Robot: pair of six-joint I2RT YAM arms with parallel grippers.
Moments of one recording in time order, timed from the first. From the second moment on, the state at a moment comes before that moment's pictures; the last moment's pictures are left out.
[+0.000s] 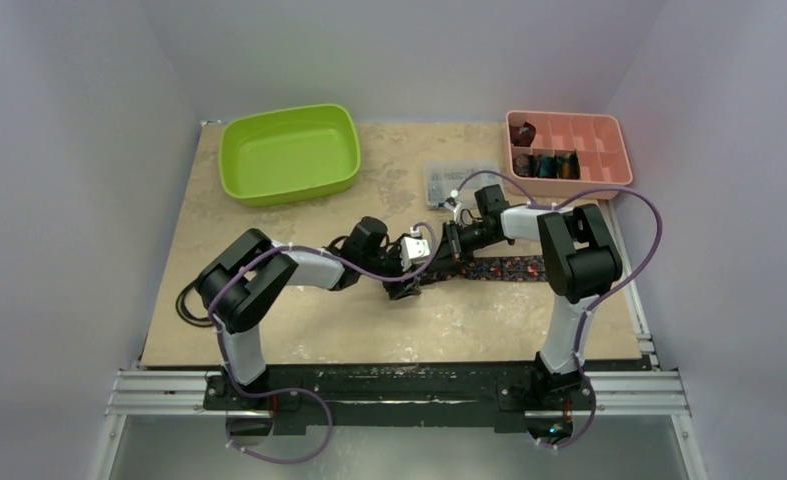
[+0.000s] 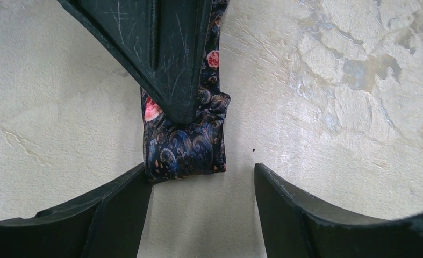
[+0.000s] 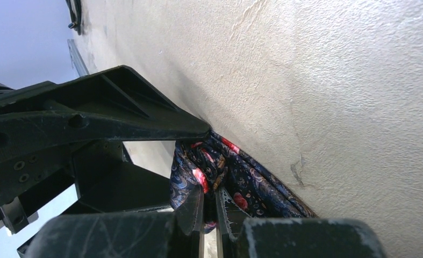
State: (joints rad) left arm -0.72 1.84 0.82 0.36 0.58 0.35; right arm 0.26 1.95 1.05 -0.34 -0.91 0.15
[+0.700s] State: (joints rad) left arm -0.70 1.76 0.72 0.39 0.57 0.36; right arm 0.27 1.89 0.92 -0.11 -0.93 0.25
